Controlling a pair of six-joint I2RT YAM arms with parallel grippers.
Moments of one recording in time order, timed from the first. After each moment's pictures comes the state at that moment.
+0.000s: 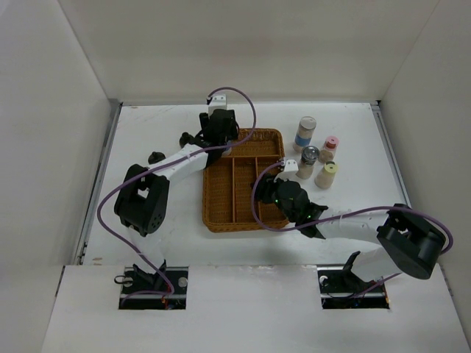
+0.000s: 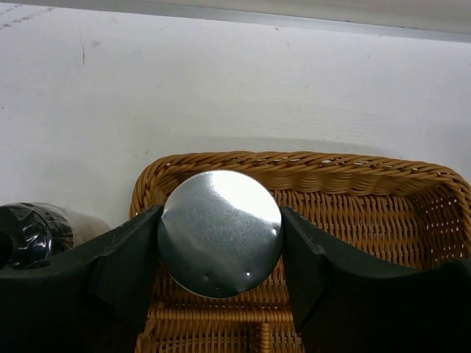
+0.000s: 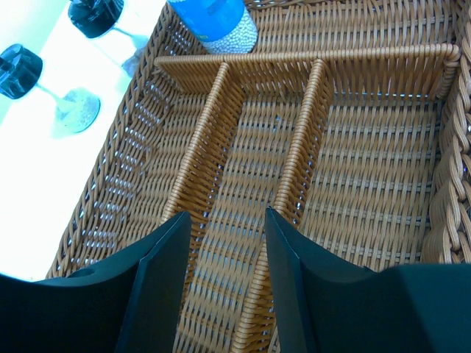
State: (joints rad) left arm -0.53 1.84 1.33 0.06 -0.48 -0.35; right arm 0.89 1.40 0.55 0.58 0.40 0.54
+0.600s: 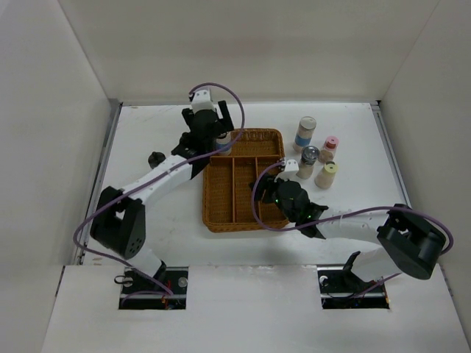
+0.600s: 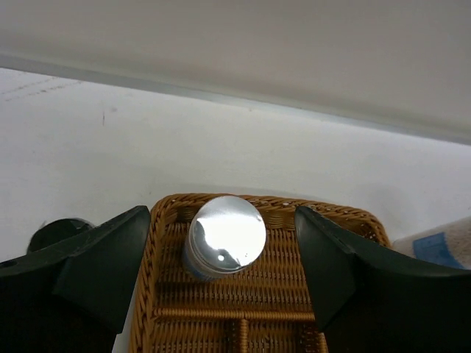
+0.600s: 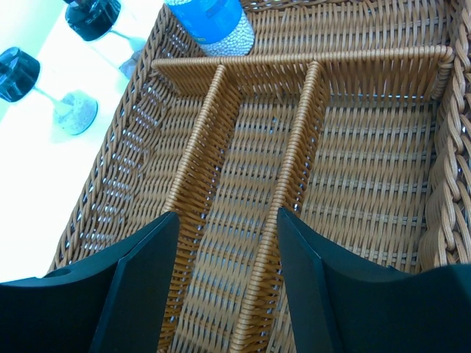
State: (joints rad) left arm -0.53 1.62 1.21 0.20 -0.49 -0.36; right arm 0.89 1.40 0.55 0.58 0.41 0.54
